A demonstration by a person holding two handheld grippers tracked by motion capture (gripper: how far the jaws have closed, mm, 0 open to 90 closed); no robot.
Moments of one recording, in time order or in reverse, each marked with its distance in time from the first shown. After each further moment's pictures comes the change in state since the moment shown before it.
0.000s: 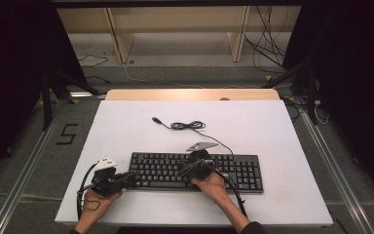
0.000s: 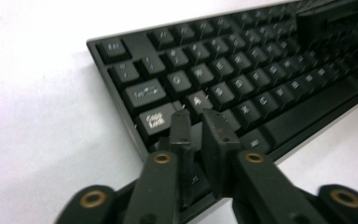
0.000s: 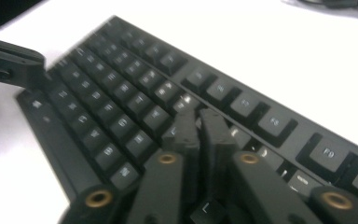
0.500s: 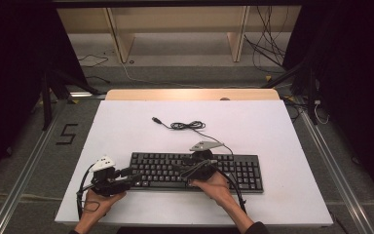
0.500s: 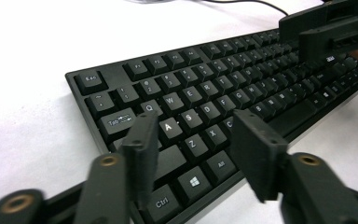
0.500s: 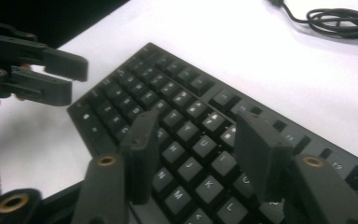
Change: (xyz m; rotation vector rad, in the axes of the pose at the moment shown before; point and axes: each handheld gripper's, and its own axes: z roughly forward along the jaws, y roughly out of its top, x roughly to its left) left arm -0.006 0.003 -0.005 -0.082 -0.074 0.000; right arm 0.005 0.004 -0.020 -0.064 0.091 -0.008
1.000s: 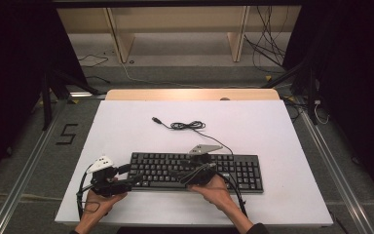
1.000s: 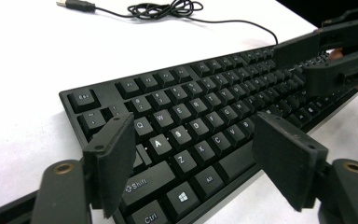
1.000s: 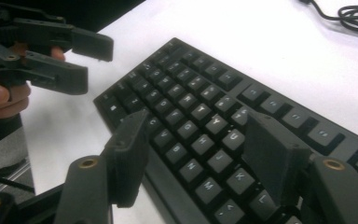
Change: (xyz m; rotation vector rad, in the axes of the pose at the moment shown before) left arm -0.003 0.002 -0.003 -0.070 -0.018 -0.002; right arm 0.013 -0.003 -0.004 0.012 0.054 -0.018
